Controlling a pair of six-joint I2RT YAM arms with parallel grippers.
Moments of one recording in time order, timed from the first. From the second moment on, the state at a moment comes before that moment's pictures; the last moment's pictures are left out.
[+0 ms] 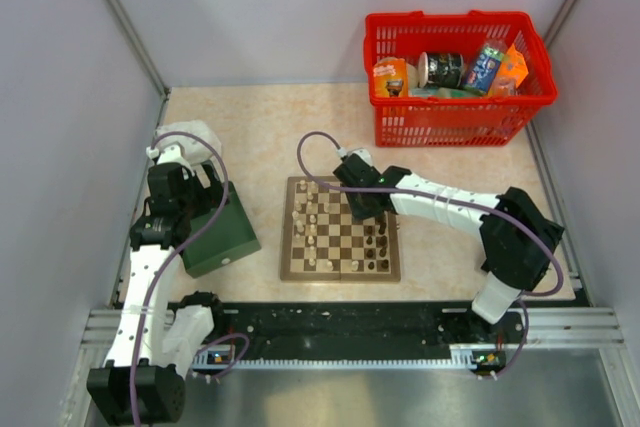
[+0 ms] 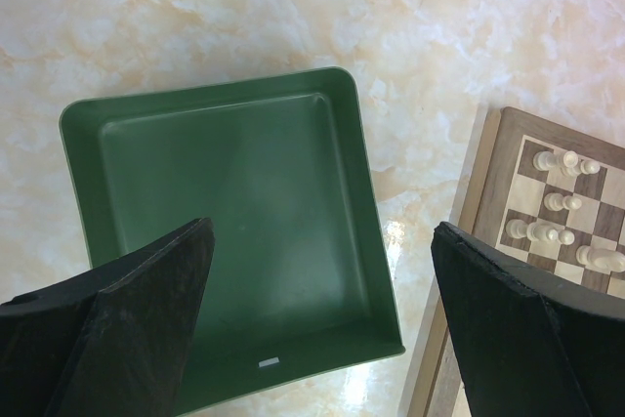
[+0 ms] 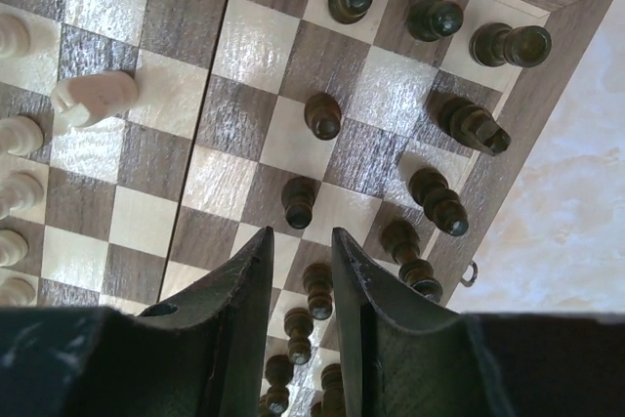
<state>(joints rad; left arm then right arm) 0.06 0.83 0.78 -0.58 -0.02 -0.32 0.86 1.68 1.19 -0.61 0.29 0.48</state>
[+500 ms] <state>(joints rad) 0.06 0.83 0.78 -0.58 -0.02 -0.32 0.84 1.70 1.19 -0.58 0.26 0.47</state>
